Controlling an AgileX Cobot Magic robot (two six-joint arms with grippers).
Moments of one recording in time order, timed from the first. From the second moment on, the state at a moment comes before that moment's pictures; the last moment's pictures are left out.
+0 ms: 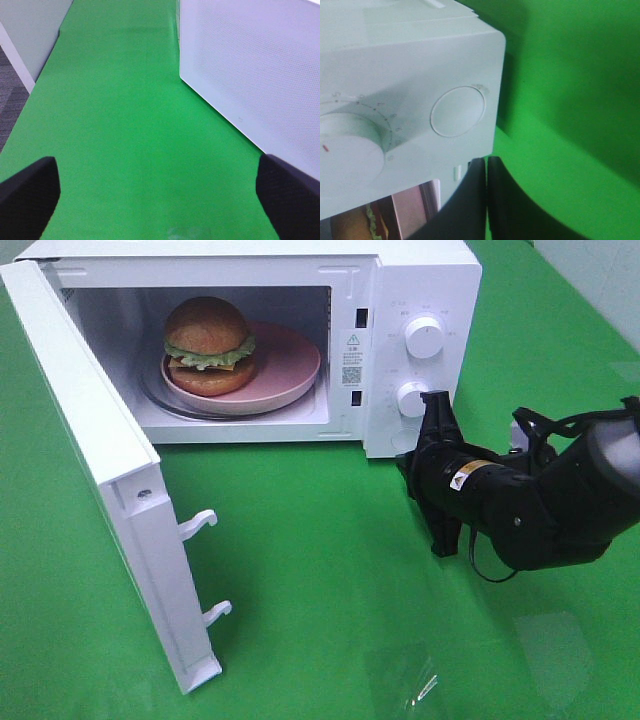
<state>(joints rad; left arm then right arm) 0.04 0.00 -0.50 -0.04 1.04 0.08 0.51 2.03 -0.67 0.29 -0.86 1.47</state>
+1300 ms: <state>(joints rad) 0.04 0.00 -0.50 -0.04 1.04 0.08 0.51 1.55 -0.52 0.28 -0.18 0.73</state>
